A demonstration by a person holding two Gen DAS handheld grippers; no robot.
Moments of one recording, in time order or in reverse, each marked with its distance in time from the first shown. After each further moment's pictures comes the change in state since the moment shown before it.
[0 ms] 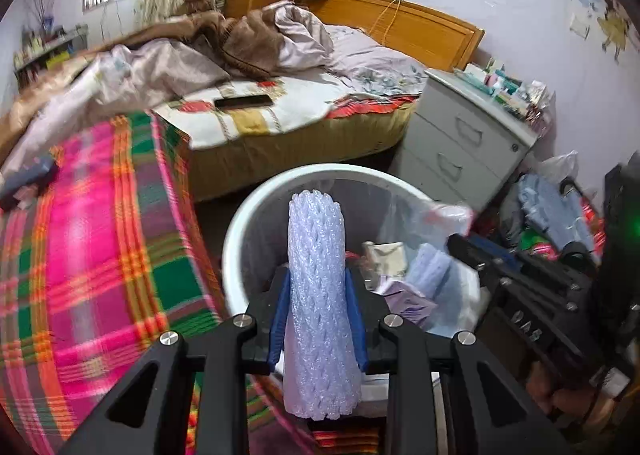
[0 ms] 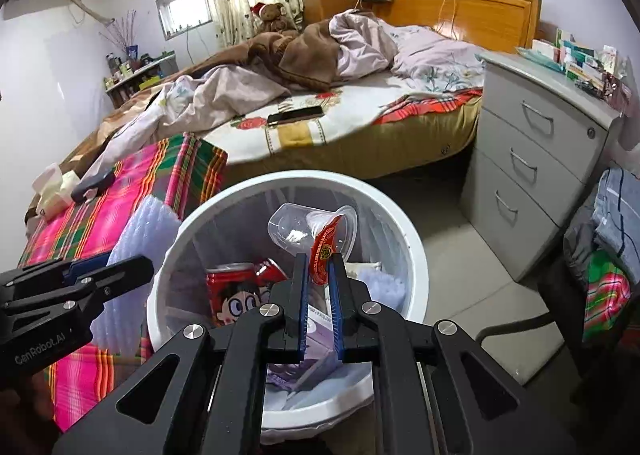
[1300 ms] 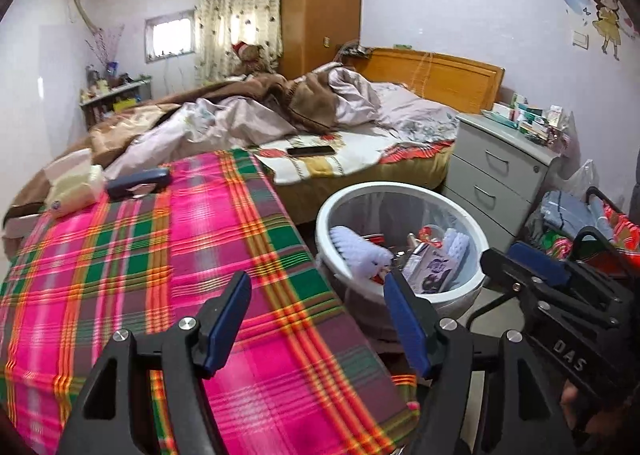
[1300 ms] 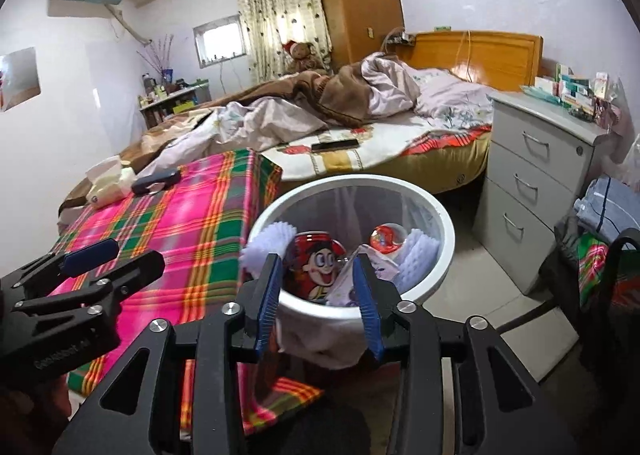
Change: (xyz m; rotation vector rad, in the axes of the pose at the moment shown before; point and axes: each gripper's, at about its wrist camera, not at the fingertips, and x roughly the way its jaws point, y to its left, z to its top) left arm -0.117 0.007 -0.089 0.014 -0.258 0.262; right arm -0.086 0.058 -0.061 -0.068 -0.190 0.043
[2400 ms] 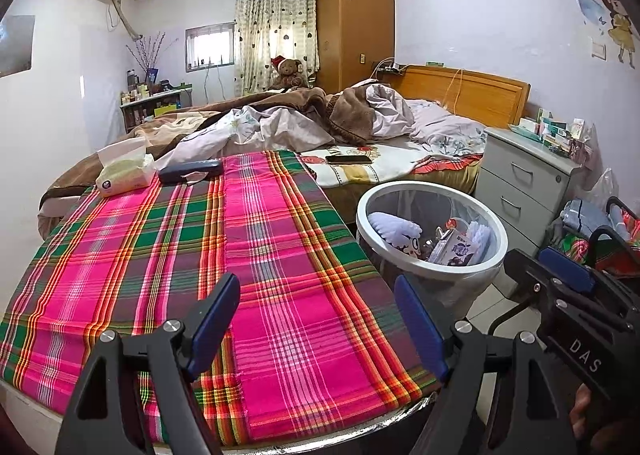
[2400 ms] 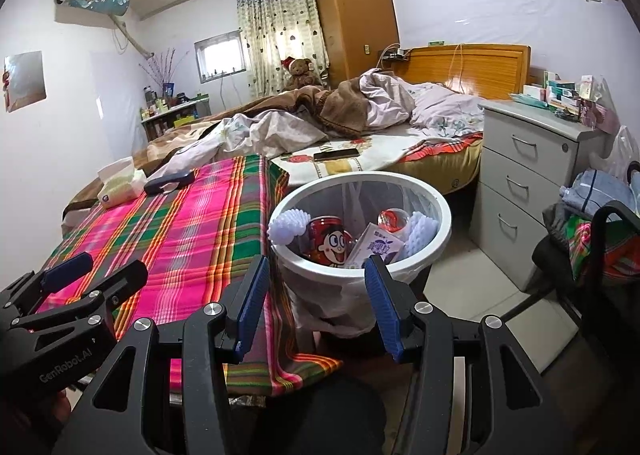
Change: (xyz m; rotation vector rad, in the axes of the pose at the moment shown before) left arm -0.040 0.010 -0.041 -0.051 -0.062 0.115; right arm -0.027 0.018 -0.028 0.023 -0.051 -0.023
